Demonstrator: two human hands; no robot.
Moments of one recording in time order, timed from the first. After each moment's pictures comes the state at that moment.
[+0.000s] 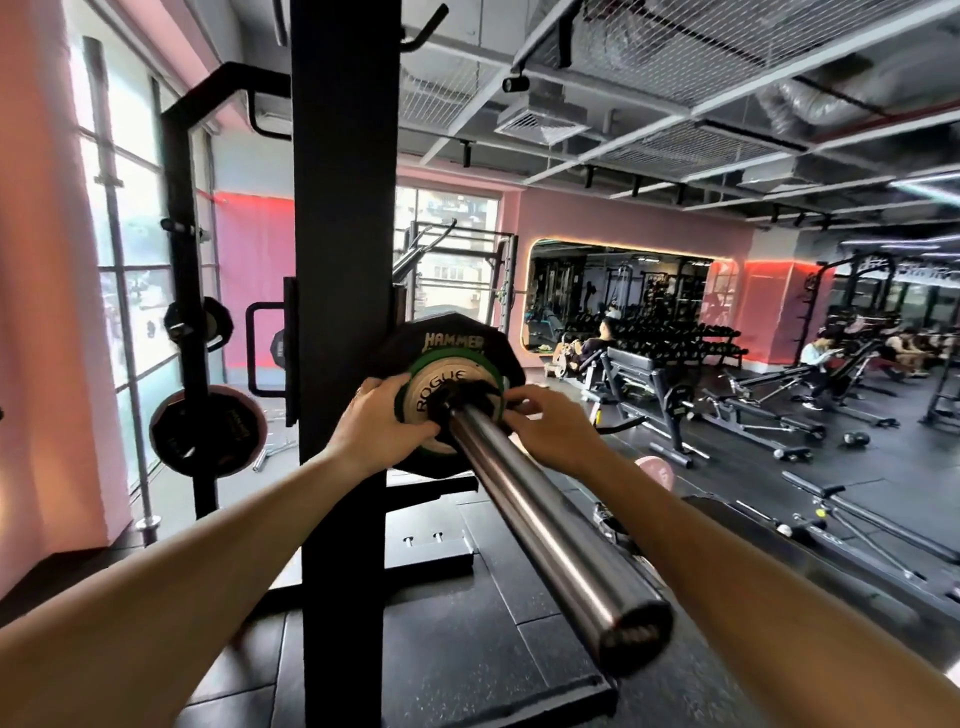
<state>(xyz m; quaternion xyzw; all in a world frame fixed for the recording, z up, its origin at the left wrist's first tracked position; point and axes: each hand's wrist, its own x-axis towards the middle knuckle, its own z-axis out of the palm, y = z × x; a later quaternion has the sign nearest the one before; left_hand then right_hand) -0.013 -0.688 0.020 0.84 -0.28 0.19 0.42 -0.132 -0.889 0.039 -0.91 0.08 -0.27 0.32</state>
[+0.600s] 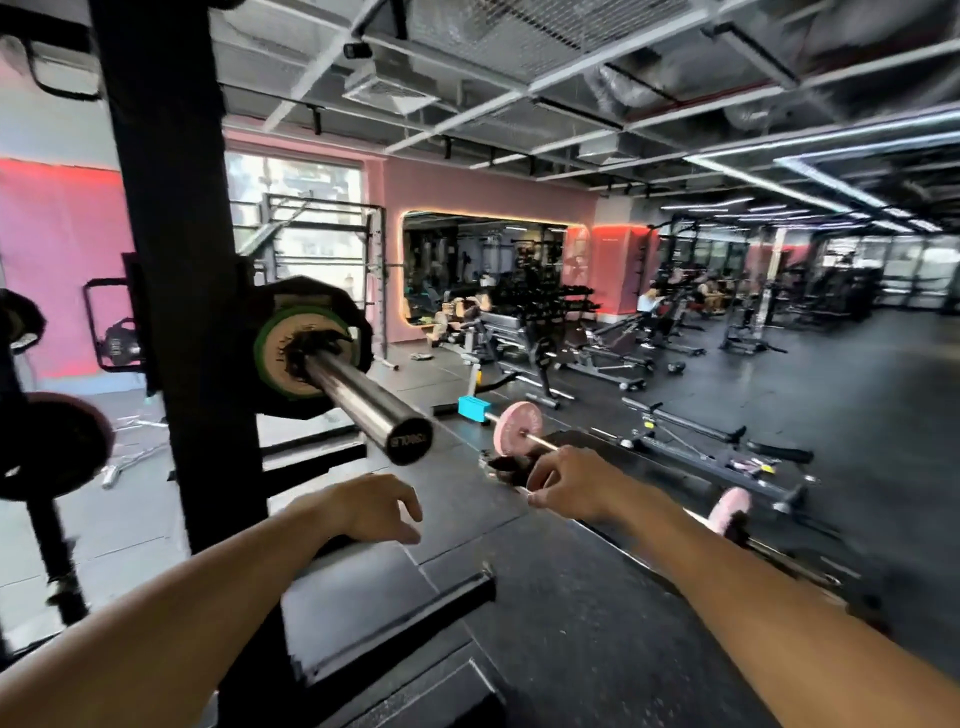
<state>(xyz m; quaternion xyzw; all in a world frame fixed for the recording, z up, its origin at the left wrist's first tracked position) -0.239 -0.725 -0.039 0.85 -0.51 -0.11 0.02 -0.428 -0.932 -0.033 -0.94 0.26 -0.09 0.19</state>
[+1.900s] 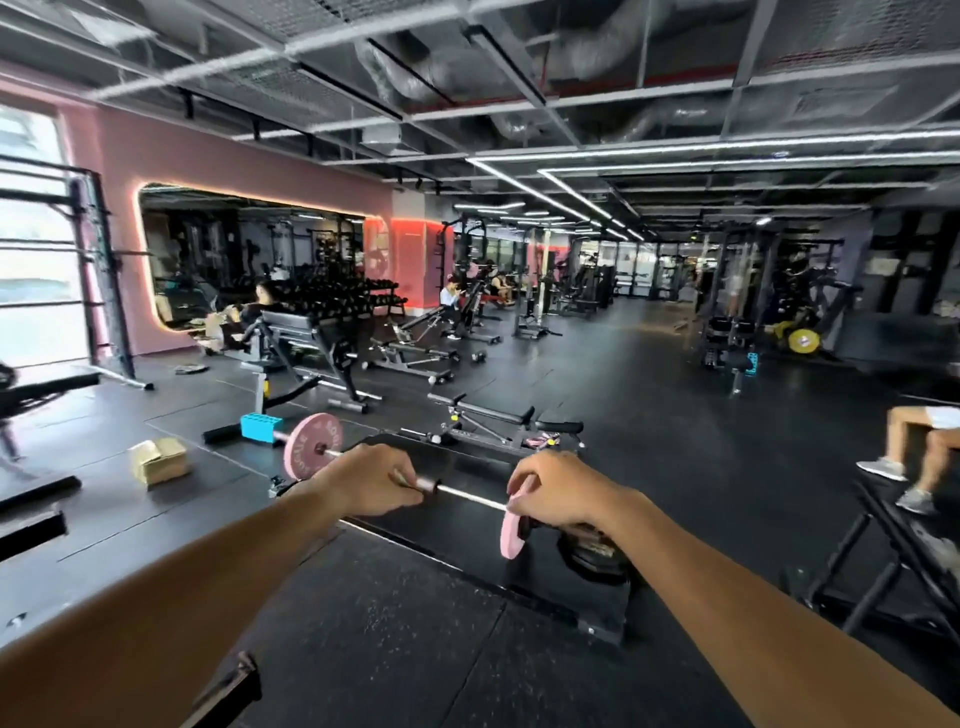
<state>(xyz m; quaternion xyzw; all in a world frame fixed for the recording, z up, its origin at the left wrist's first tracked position) -0.340 -1.129 -0.037 0.73 -0.66 -0.07 0.17 -0.591 -1.212 -0.029 -0.87 0.44 -0.11 0.17</state>
